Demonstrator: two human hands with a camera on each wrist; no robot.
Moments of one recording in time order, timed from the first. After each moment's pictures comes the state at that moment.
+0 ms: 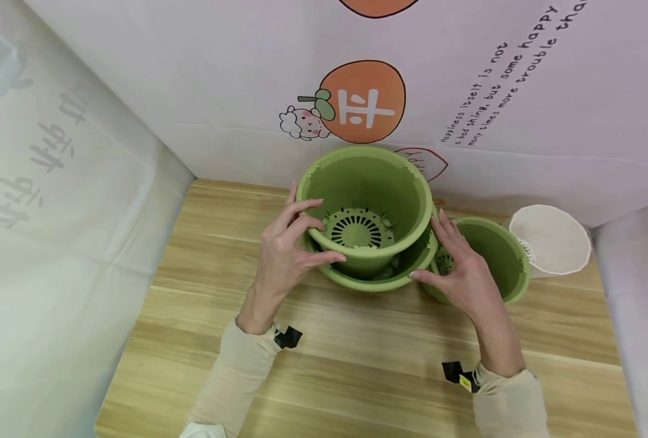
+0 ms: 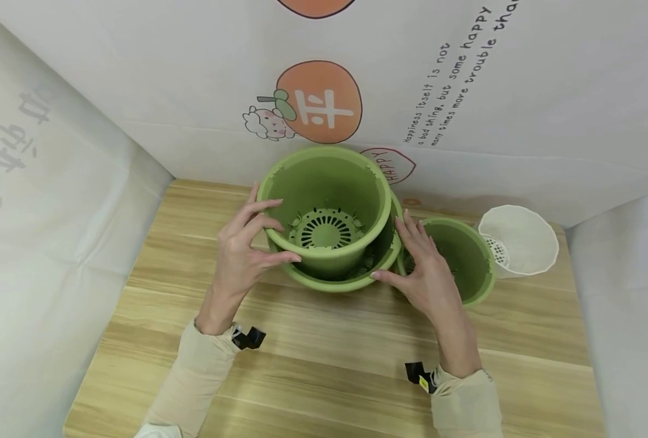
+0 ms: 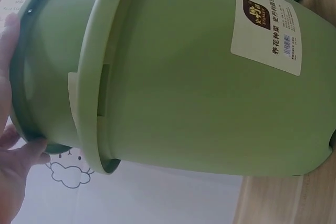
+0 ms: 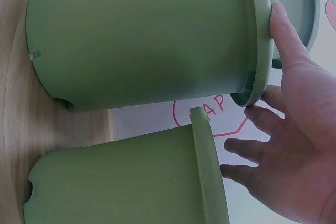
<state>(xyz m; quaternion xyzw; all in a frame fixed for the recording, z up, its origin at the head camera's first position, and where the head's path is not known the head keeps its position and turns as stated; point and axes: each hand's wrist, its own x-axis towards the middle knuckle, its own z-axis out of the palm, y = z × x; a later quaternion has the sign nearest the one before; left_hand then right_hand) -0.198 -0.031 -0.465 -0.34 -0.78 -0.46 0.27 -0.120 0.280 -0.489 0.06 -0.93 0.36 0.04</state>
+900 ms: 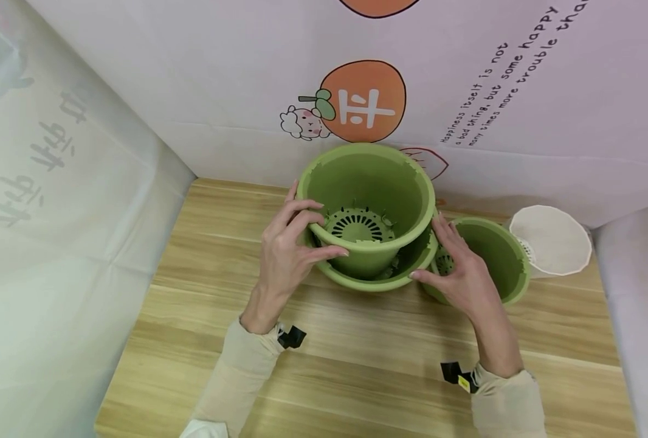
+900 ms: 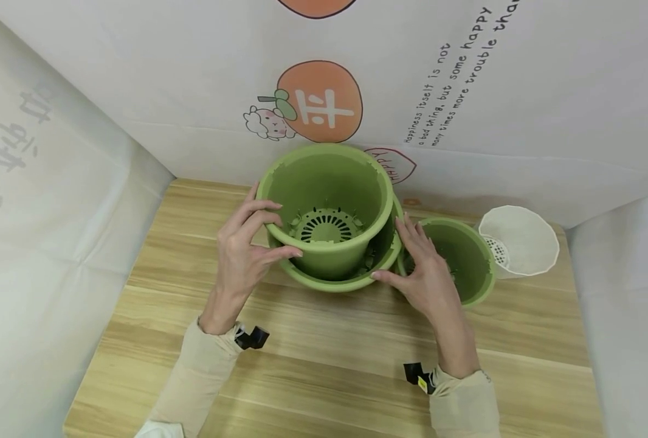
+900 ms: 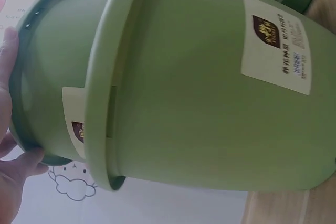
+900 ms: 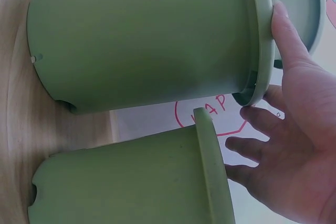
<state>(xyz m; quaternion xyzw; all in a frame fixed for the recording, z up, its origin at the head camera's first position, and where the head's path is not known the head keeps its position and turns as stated) -0.196 -0.025 -0.459 -0.31 -0.77 -0.46 0.30 -0.119 0.279 -0.492 0.06 -0.92 0.39 0.04</state>
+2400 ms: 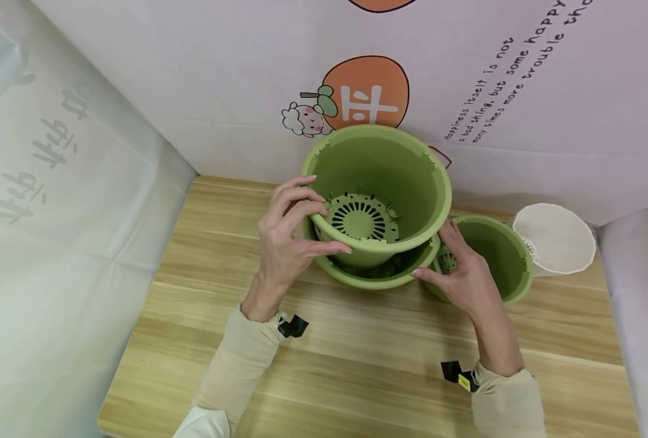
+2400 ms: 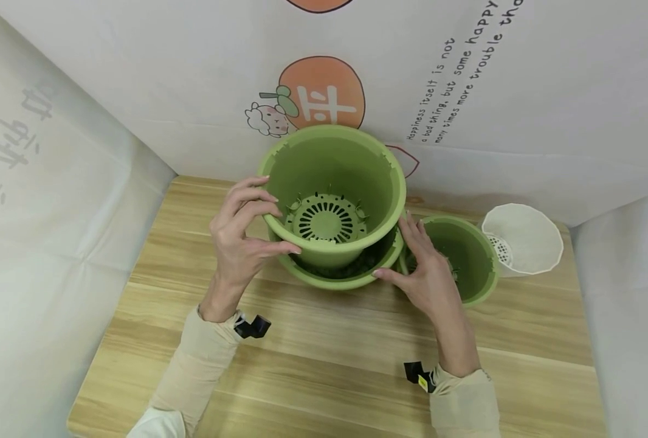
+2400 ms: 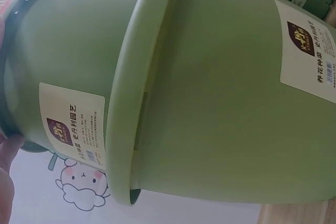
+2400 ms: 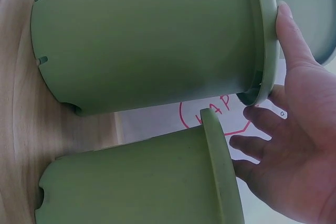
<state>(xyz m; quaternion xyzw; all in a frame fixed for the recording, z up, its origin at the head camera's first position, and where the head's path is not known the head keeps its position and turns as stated) -0.210 -0.022 -0.440 -0.38 -0.69 -0.50 0.36 -0.119 0.278 -0.495 0.04 -0.91 0.40 0.04</state>
